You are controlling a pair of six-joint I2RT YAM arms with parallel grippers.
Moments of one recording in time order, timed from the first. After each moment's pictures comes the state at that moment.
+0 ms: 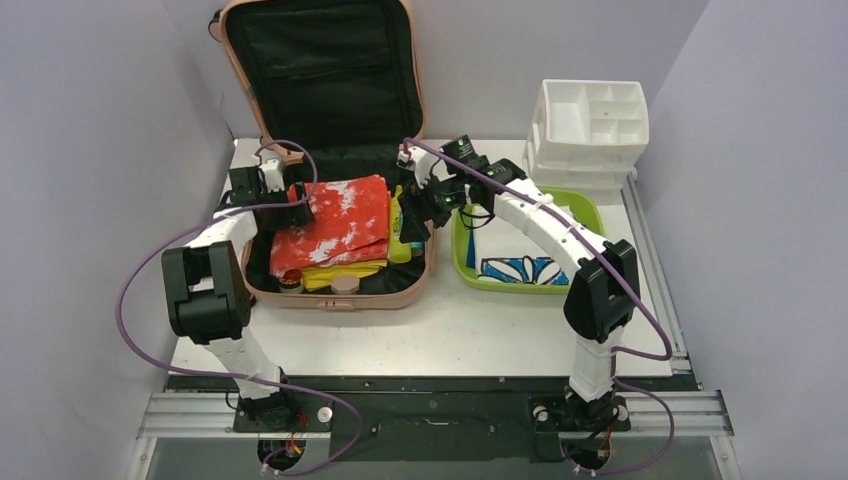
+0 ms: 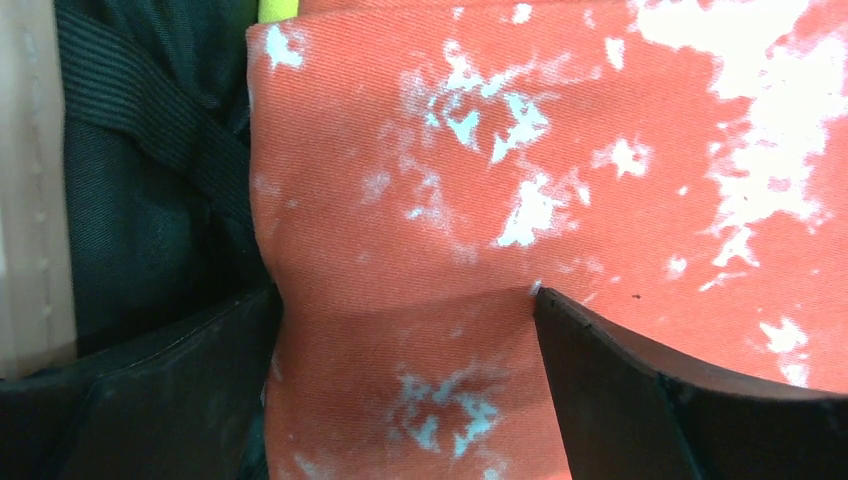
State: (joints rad) left arm 0.16 1.80 1.18 -0.23 0.29 -0.04; right arm 0.62 1.88 1.76 -0.73 -0.60 -0.15
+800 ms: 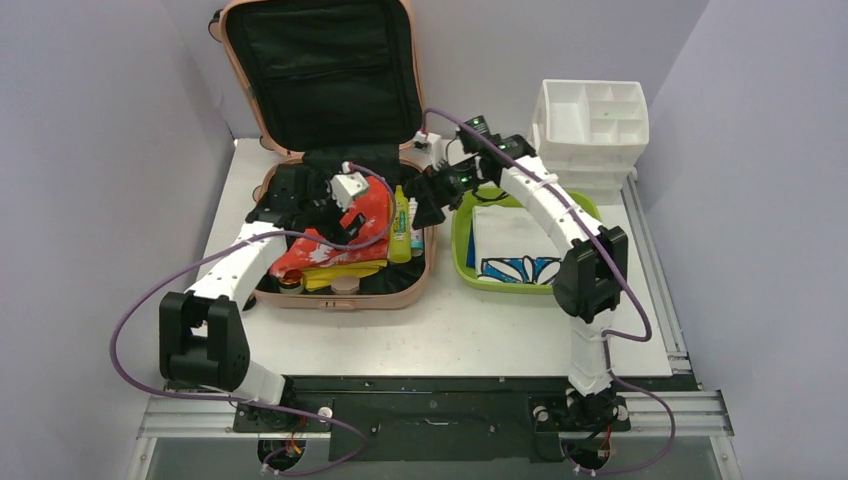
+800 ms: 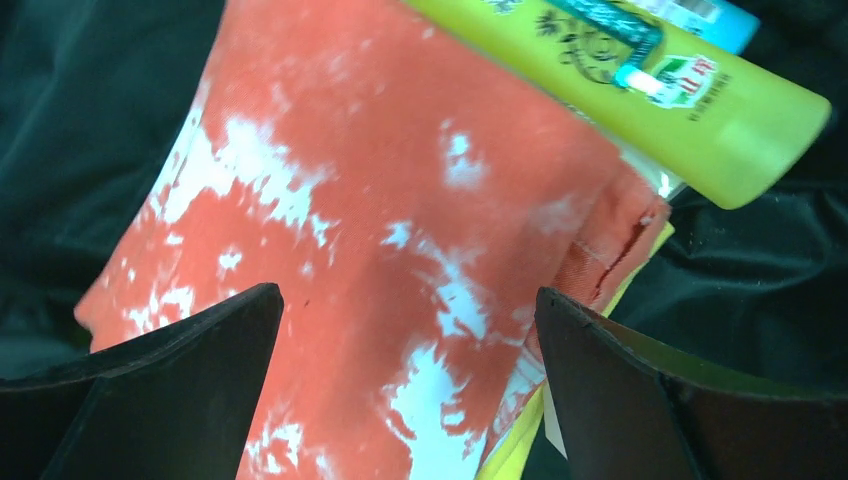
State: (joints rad) left arm -0.15 1.49 1.12 -0.37 0.41 0.58; right arm 0.53 2.03 1.99 -0.92 -0.83 -0.23
